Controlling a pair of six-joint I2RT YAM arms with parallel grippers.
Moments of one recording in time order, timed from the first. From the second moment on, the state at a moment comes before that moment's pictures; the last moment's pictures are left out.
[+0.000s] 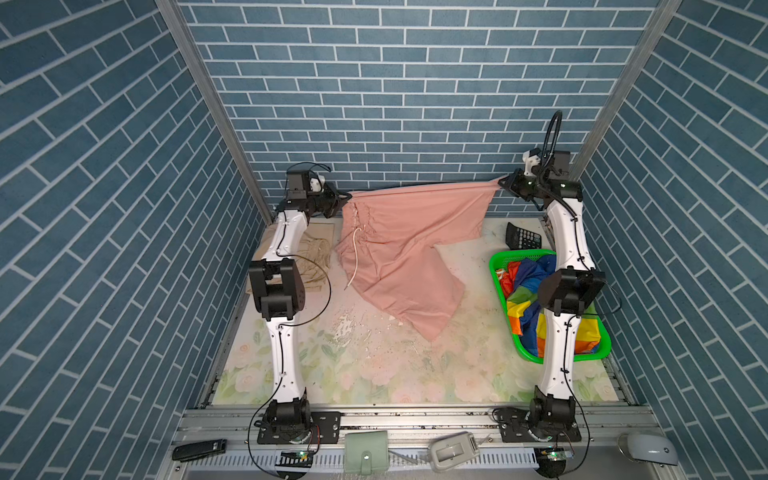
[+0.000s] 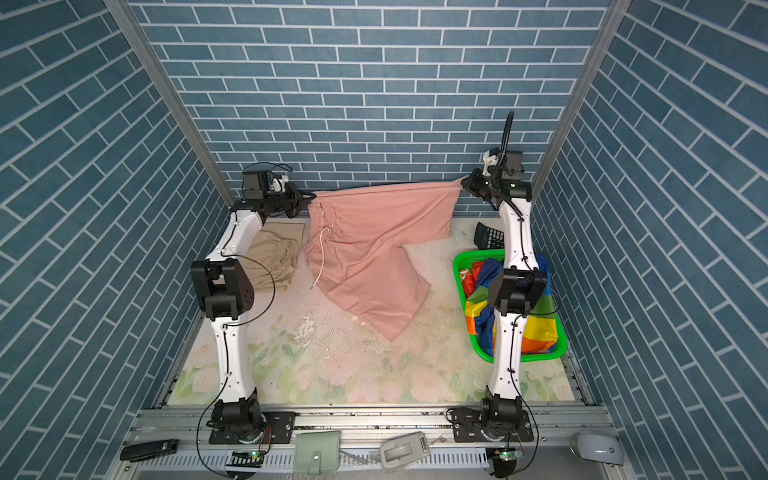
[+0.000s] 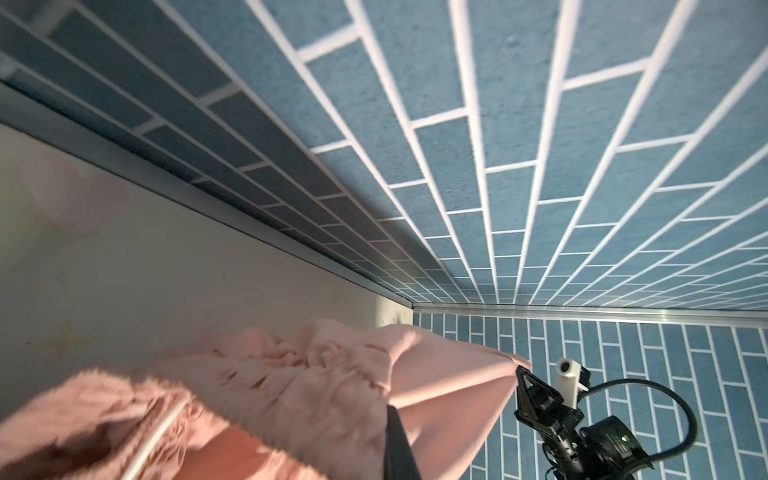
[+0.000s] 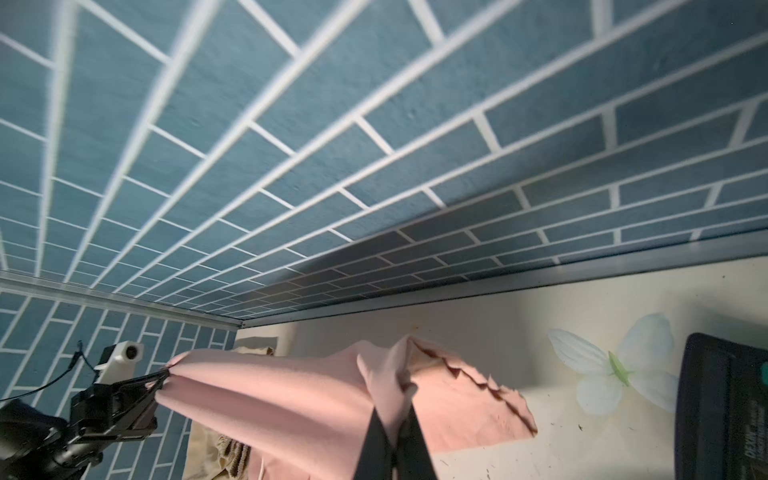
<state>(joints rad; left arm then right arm) 0.05 2.35 2.26 -0.41 0.79 -0.95 -0.02 2.36 2.70 -0.84 -0.53 0.44</state>
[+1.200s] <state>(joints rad) -0.01 1.98 1.28 0.18 0.78 -1.37 0.06 2.17 2.26 -0.82 -0.47 0.38</state>
